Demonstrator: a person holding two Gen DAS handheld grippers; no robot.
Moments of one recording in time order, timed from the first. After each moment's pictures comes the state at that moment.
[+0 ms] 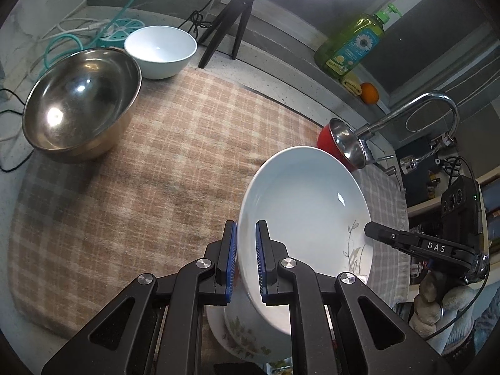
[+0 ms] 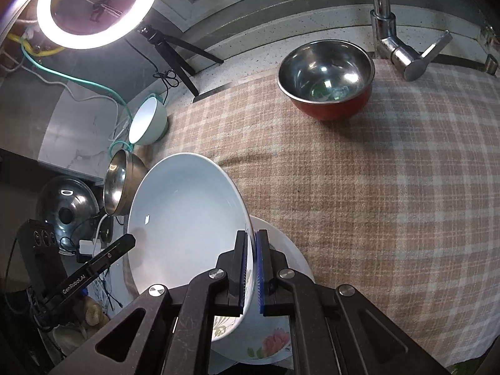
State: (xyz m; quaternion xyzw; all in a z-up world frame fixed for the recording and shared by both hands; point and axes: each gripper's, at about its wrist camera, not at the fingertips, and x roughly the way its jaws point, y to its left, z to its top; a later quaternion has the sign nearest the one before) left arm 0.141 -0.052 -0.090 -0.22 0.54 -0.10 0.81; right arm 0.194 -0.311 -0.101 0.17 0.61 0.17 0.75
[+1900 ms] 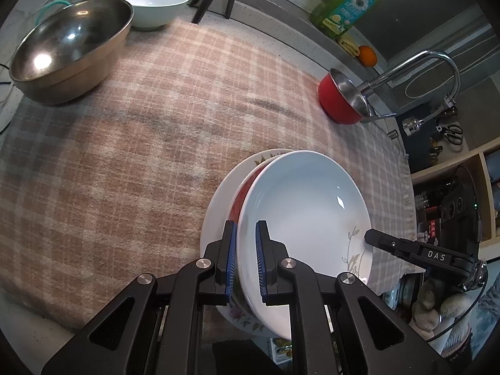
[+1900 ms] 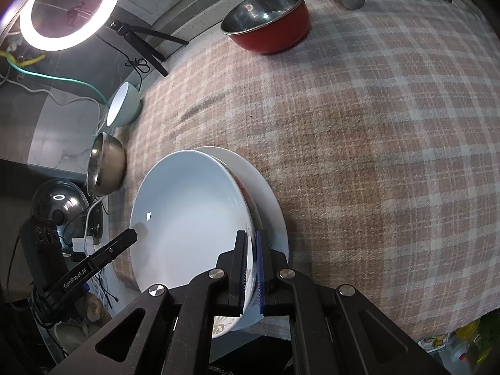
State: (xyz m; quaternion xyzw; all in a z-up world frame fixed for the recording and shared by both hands) left arm 0.107 -0.069 -0.127 -0.20 0.58 -0.12 0.78; right arm 0.128 -0.336 -0.142 0.21 0.63 0.13 0.74
